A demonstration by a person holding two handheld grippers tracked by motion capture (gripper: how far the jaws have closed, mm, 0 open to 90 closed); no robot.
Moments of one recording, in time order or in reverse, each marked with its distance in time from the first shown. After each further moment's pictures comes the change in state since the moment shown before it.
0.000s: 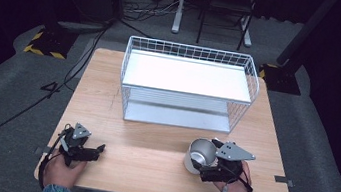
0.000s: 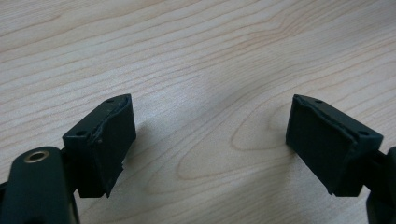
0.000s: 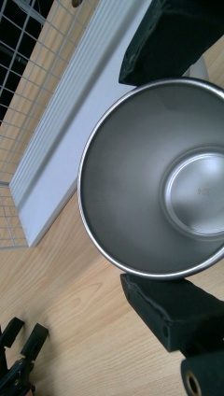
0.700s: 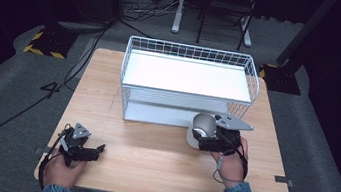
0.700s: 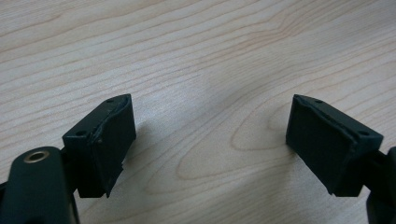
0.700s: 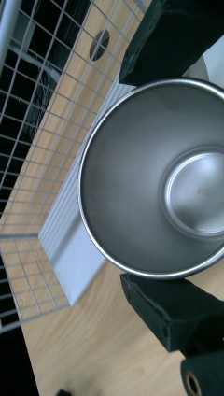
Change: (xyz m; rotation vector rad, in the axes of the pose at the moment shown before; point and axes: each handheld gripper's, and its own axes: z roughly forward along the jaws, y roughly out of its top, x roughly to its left) left arm 0.000 0.000 0.000 0.000 -0.002 0.000; right arm -0.040 0.048 0.032 -0.011 -0.132 0.084
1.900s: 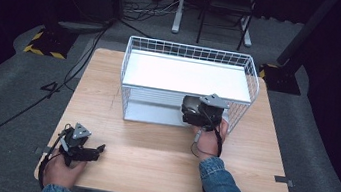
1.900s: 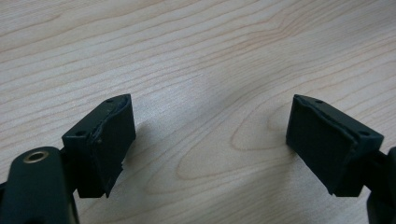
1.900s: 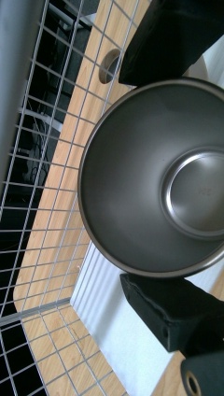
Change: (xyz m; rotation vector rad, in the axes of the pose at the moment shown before) left arm 0.000 0.000 0.000 0.000 -0.002 0.000; right arm -0.005 0.023 0.084 -0.029 -0.192 0.116
